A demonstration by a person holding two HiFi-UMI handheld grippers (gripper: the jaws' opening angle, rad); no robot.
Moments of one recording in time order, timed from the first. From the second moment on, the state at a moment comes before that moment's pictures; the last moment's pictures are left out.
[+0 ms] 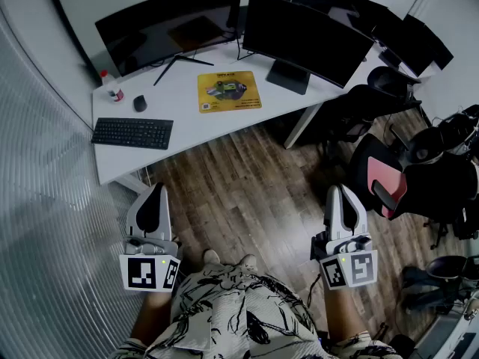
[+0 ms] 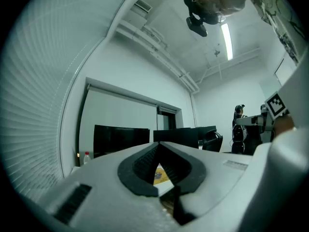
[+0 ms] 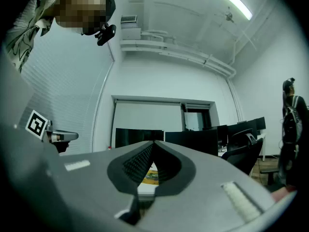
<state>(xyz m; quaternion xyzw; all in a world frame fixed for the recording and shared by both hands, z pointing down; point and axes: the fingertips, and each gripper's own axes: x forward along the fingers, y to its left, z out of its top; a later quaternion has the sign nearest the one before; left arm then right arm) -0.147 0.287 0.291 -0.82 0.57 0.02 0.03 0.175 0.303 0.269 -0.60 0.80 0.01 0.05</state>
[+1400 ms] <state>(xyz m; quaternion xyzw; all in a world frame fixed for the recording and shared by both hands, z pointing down) -0.141 0.284 0.295 -0.82 0.57 -0.01 0.05 0.145 0.297 0.278 -0.57 0.82 0.04 0.04</state>
